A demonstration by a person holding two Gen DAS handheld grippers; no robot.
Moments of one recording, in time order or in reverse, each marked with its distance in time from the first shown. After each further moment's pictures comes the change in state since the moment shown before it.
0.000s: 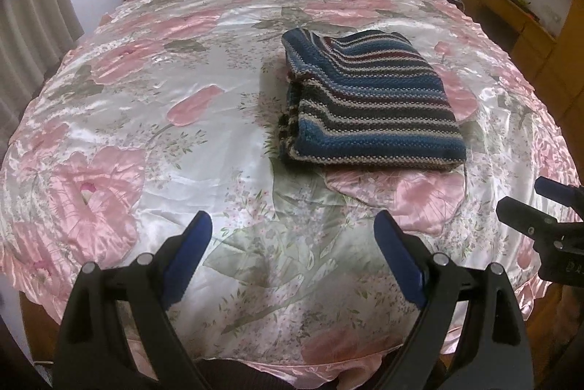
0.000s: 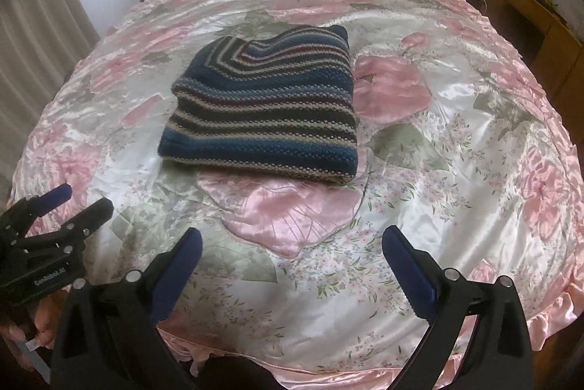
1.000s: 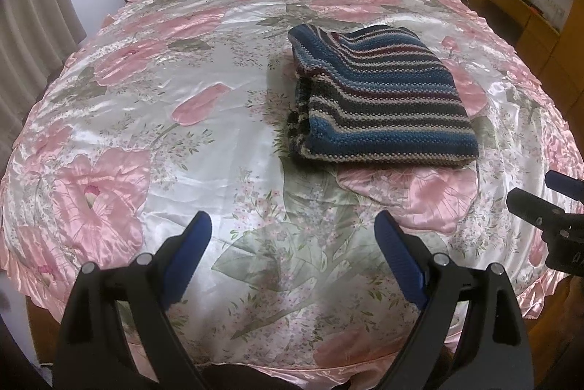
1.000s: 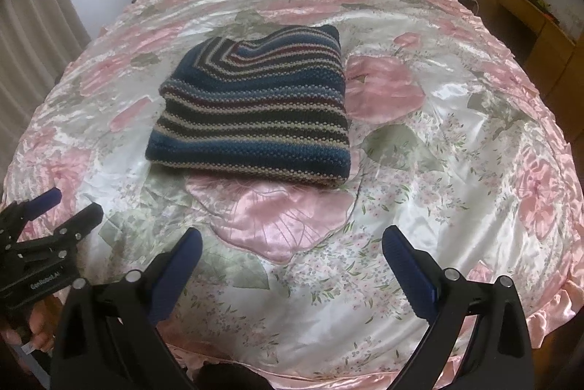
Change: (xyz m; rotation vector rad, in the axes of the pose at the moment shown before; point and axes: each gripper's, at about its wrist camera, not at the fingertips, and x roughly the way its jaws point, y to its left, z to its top) left arm 0.010 0.005 0.000 0.012 0.008 0.027; right arm 0.009 -0.006 0.002 0.005 -0.007 -0.036
